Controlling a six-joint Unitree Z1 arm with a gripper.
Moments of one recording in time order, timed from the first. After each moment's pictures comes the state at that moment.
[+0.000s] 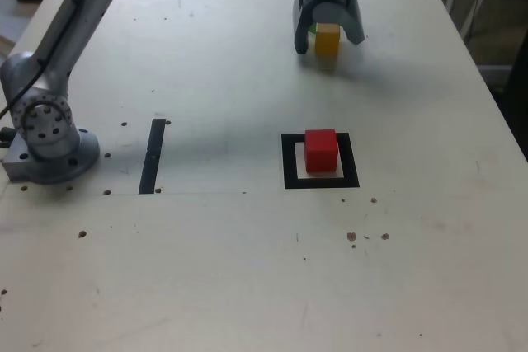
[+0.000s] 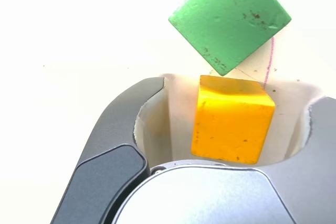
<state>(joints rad) 0.50 2.31 -1.89 1.19 0.27 0.47</state>
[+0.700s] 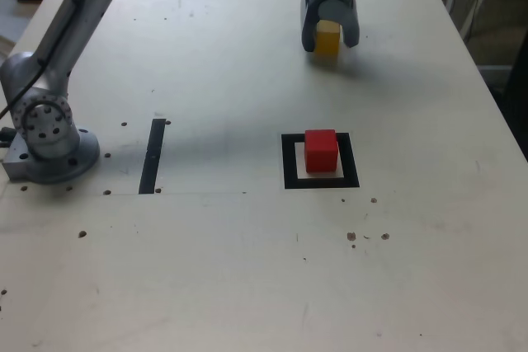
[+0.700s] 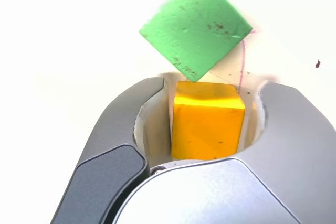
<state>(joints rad) 0.50 2.31 -1.91 1.15 0.24 0.50</state>
